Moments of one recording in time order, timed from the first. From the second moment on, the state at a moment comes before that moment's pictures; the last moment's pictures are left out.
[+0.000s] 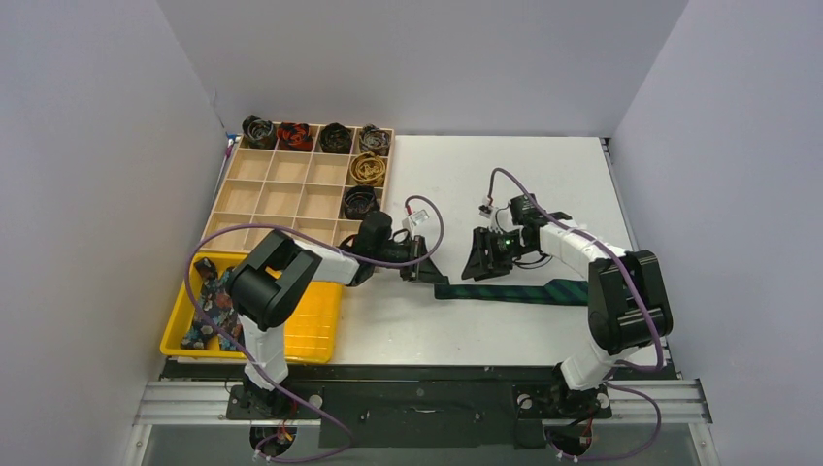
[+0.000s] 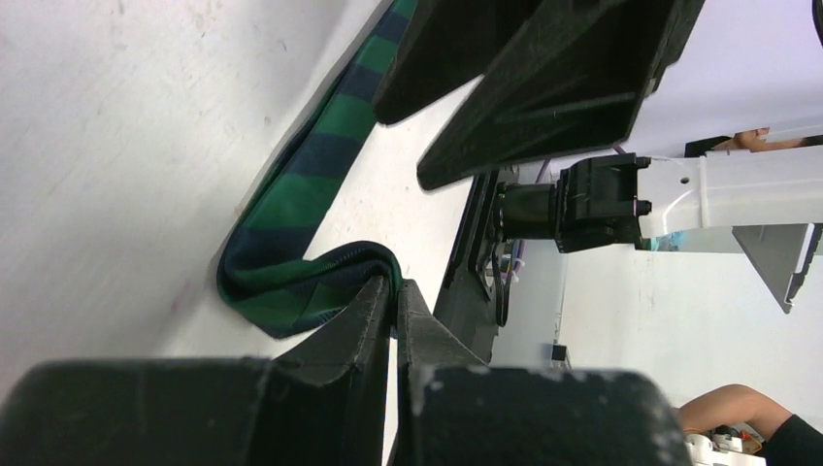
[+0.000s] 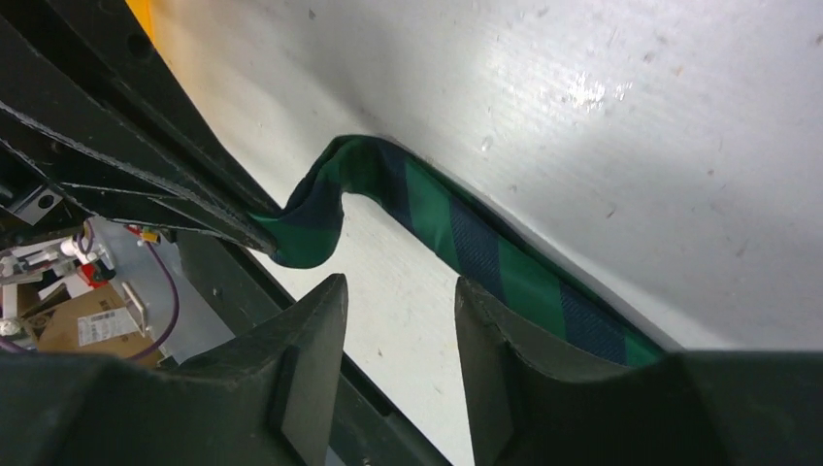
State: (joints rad) left arm -0.62 1.90 0.86 0.57 0.87 -0.82; right arm 0.25 1.63 0.99 -0.56 -0.70 0.15
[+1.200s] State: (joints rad) left arm -0.66 2.14 0.97 0.68 0.89 -0.95; right arm 0.29 1.75 0.98 -0.53 -0.68 0.21
